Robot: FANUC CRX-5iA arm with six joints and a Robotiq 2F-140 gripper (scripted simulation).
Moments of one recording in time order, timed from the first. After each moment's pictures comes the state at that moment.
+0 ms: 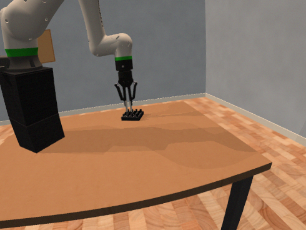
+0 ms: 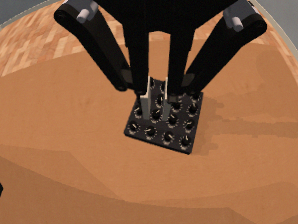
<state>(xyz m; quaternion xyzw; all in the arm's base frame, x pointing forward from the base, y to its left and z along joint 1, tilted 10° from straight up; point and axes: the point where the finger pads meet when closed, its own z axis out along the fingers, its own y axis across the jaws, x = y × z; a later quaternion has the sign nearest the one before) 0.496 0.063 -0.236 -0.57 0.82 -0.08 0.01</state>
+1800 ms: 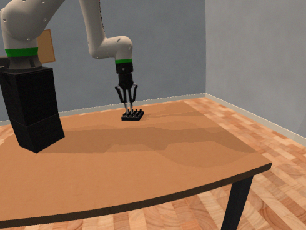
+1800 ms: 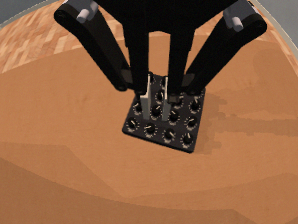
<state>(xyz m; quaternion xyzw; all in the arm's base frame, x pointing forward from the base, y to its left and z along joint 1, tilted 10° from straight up) 0.497 0.062 -0.250 -0.57 0.82 -0.08 0.01</state>
